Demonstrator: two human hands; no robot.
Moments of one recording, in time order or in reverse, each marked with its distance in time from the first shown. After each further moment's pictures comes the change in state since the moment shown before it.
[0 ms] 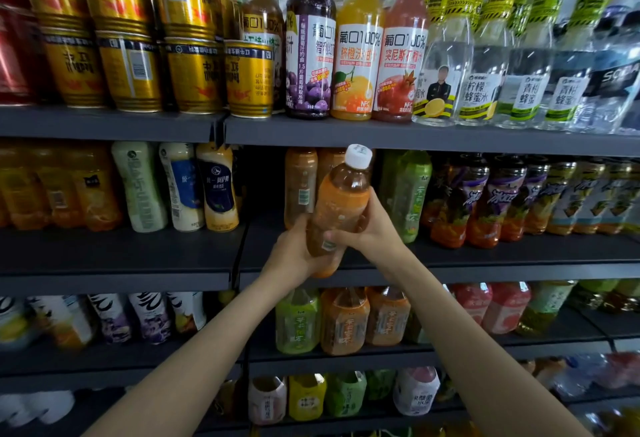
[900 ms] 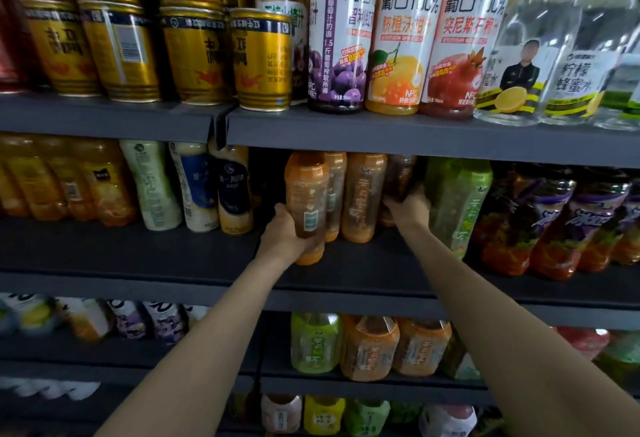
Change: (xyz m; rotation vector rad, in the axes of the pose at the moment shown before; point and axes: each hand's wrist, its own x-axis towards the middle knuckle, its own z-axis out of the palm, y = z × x) left_hand 0.078 -0.047 -0.016 0.146 0.109 -0.333; right_hand 0.144 0.098 -0.028 -0.396 0.399 0.348
